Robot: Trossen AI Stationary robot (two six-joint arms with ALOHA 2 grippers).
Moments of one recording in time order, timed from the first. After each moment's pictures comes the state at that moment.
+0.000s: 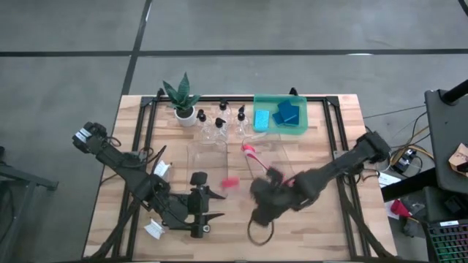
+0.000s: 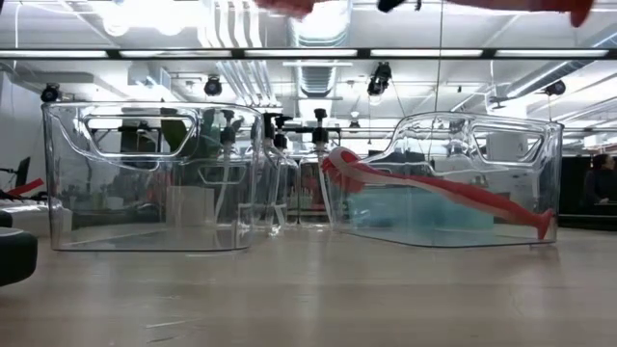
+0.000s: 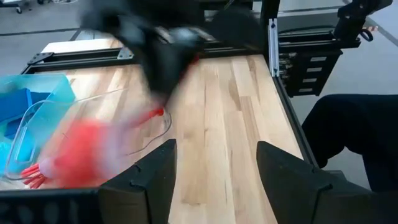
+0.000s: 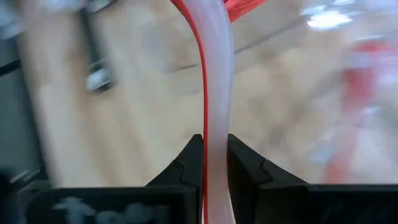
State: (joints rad) left arm -0.65 1.45 1.30 -0.37 -0.58 -0.30; right arm 0.50 1.75 1.61 -0.93 0.43 0.87
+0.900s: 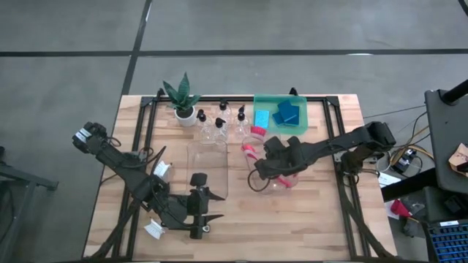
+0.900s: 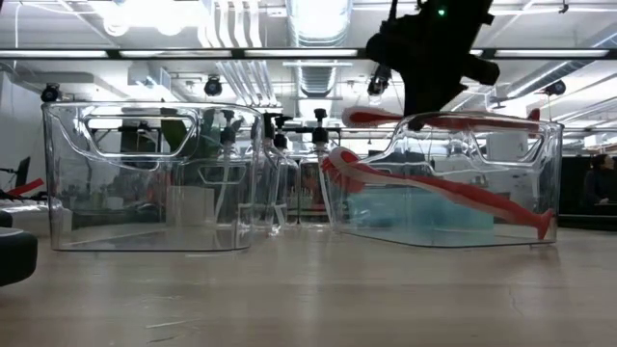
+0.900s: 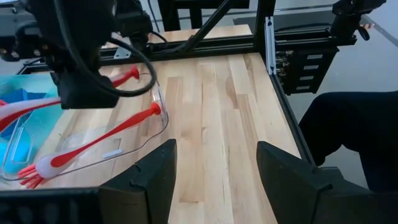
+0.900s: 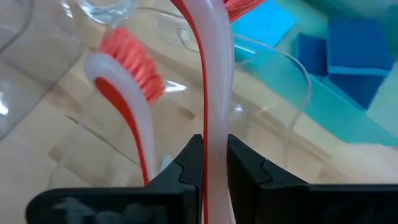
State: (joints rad) left arm -0.66 1.45 1.30 -0.38 -0.57 -0.29; right arm 0.22 1.65 1.28 -1.03 0.63 1.15
